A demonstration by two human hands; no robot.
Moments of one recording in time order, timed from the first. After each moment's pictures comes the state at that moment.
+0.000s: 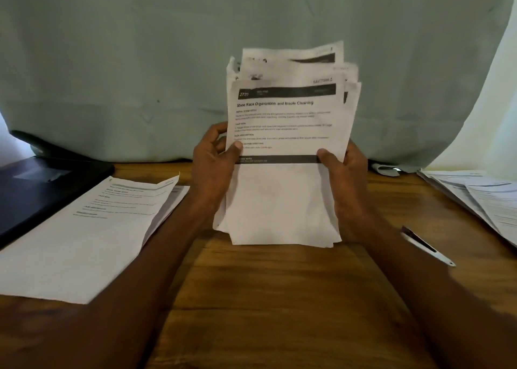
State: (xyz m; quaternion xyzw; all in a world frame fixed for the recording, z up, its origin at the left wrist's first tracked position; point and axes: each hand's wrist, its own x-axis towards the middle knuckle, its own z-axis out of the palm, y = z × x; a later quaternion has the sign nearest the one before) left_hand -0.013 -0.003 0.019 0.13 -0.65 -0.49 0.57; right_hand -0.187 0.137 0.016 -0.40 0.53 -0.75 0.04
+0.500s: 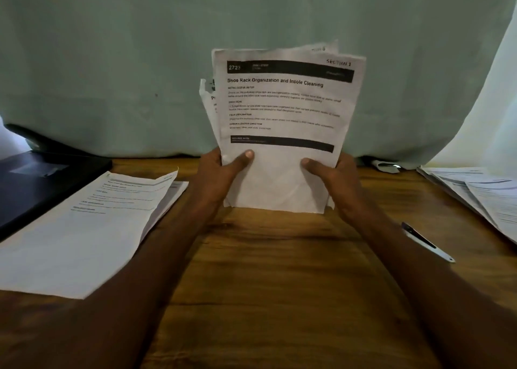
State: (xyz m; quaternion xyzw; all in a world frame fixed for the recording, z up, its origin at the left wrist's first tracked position) left_hand -0.020 -0.018 -0.011 0.18 -0.66 -0.52 0.50; right_hand -0.198 0.135 0.003 -0.44 0.58 -0.68 0.09
